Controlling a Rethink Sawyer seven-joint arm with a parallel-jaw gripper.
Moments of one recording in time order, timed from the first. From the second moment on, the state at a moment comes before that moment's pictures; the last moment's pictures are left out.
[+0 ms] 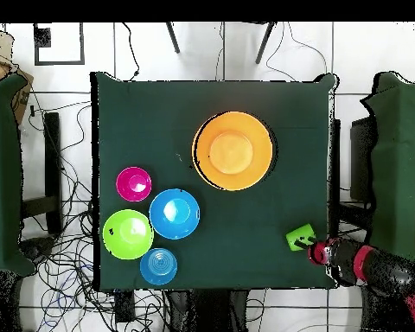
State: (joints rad) arm -1.65 -0.42 0.88 1.88 -0.58 0.90 1.18
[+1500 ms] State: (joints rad) arm -1.61 -0.47 0.93 1.89 -0.37 1.03 1.18
